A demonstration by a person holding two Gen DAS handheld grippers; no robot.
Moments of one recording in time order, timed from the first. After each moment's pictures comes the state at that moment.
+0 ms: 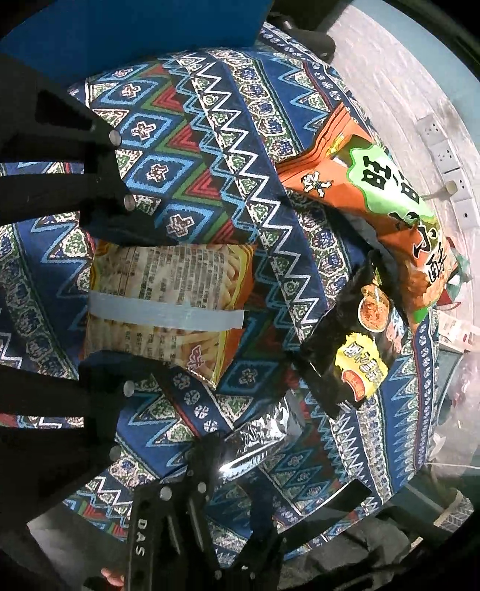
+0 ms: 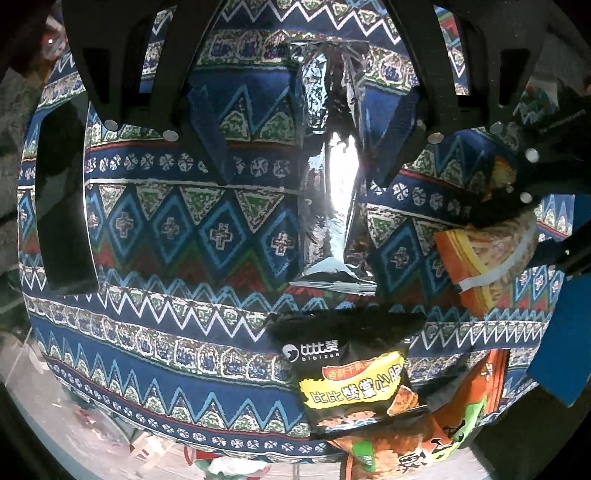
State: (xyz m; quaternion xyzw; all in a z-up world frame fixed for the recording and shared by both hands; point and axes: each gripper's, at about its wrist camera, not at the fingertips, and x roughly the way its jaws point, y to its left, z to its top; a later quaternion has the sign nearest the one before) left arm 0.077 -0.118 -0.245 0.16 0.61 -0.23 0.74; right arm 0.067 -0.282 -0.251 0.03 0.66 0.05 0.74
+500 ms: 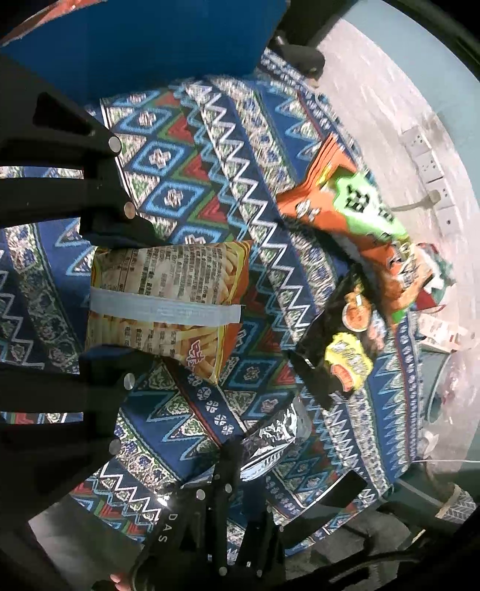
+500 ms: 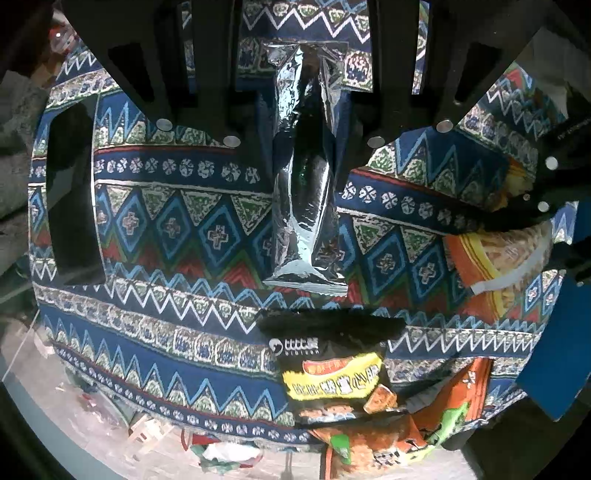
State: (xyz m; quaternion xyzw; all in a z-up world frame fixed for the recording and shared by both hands) left arm 0.054 -0.098 -0.212 0.18 0.58 -0.22 0.76; right arm 0.053 -0.265 -0.234 0.00 0.64 0.06 0.76
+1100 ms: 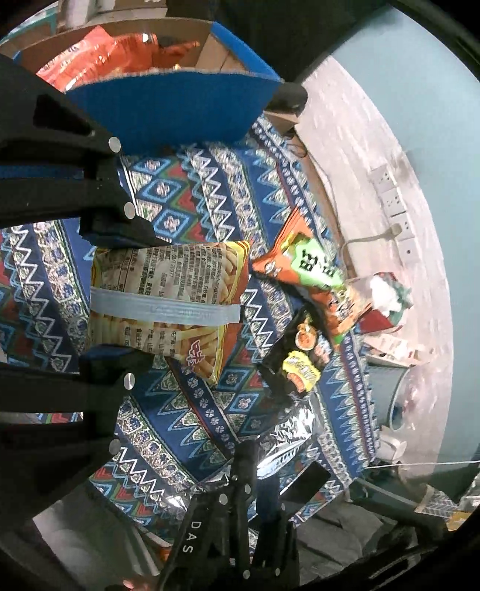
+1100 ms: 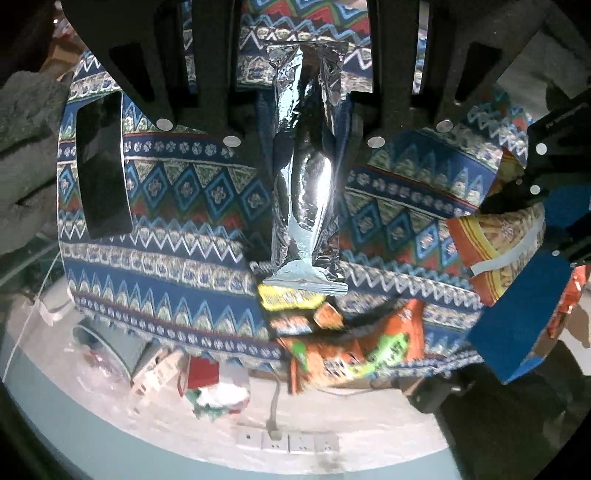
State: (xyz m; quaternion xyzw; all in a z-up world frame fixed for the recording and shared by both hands) left arm 0.036 -0.071 -0.148 0.18 0.52 -0.19 0.81; right arm 0.050 -0.253 -0.149 0.00 0.58 0.09 0.81
